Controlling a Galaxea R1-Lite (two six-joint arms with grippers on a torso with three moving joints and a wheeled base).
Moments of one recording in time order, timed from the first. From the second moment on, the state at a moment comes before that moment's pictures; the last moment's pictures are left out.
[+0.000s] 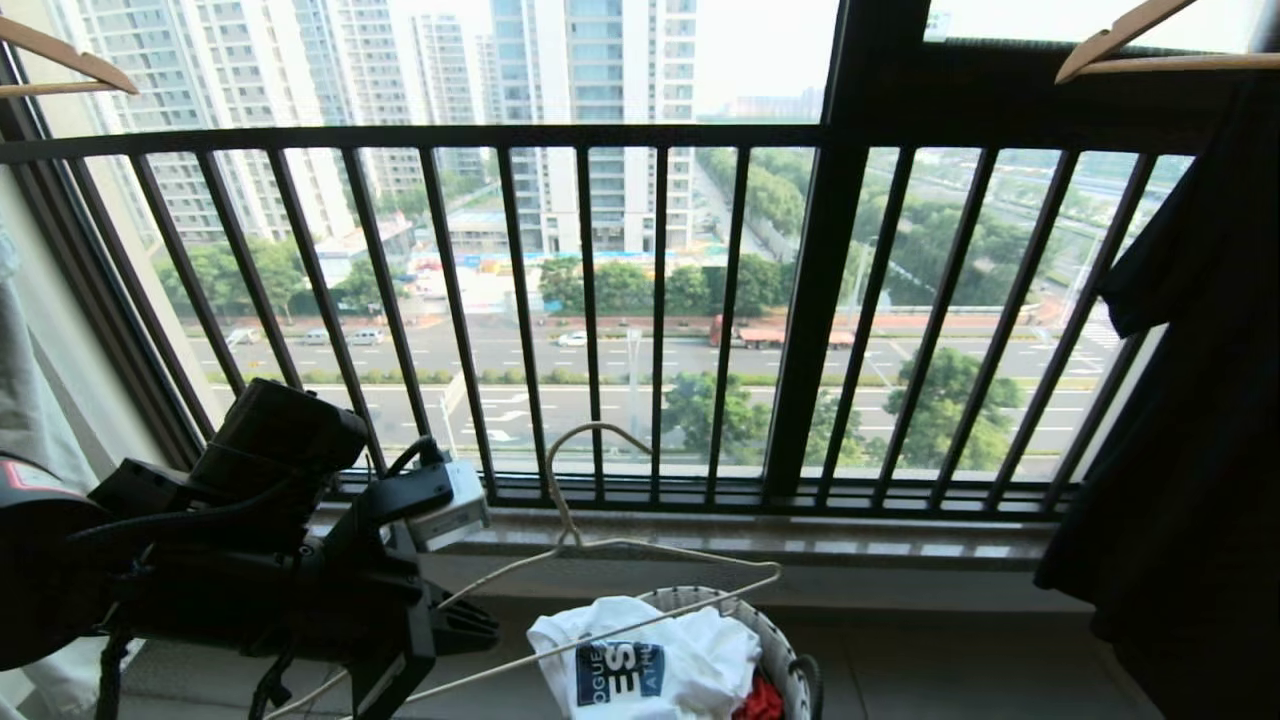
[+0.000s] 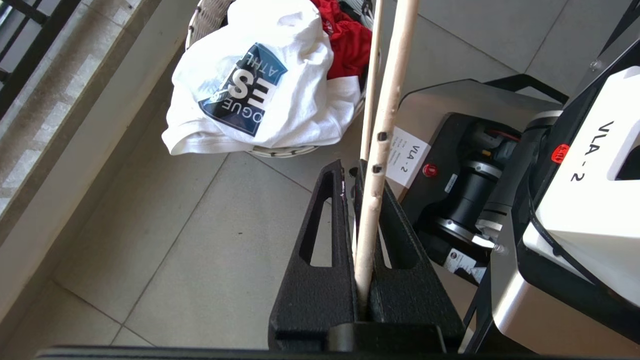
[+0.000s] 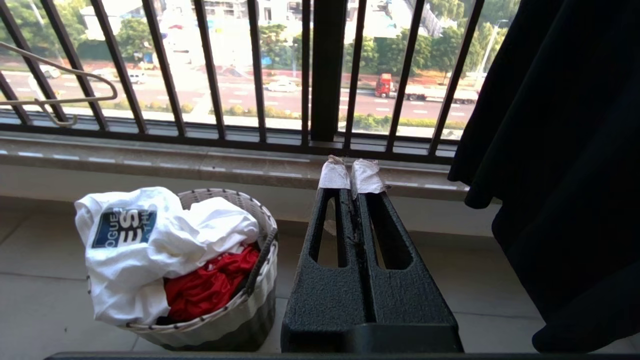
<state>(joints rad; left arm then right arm) -0.40 1.51 -0.81 0.17 -0.46 0.52 0.01 0.00 0.00 0.01 0.00 -0.02</state>
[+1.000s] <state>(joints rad) -0.40 1.51 -0.81 0.17 -0.46 0.52 0.01 0.00 0.00 0.01 0.00 -0.02</state>
